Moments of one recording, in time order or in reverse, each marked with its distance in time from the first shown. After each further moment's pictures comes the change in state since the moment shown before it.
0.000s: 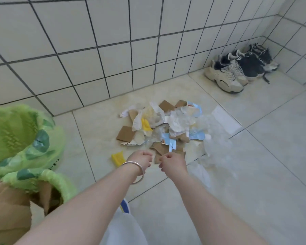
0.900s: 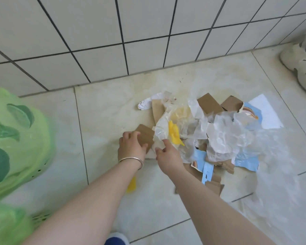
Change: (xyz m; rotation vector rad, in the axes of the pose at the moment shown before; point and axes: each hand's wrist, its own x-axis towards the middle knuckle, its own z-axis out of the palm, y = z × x) left_hand 0.223 -0.020 -0.068 0.488 0.501 0.015; right_hand 0.184 -0.048 0.112 -0.344 -0.306 -0.119
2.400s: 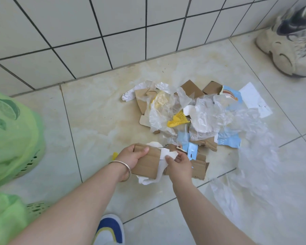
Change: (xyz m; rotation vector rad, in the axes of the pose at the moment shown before) left_hand -0.065 -0.007 0.013 -0.737 -0.476 -0.186; right_hand -0.059 0.076 -0.011 0.702 0.307 0.254
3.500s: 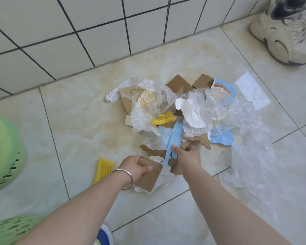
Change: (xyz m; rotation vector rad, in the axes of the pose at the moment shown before) left_hand 0.011 -0.007 0.041 0.613 -0.067 -0.016; right_hand 0.065 -0.022 -0.045 -0.148 0.046 0.140
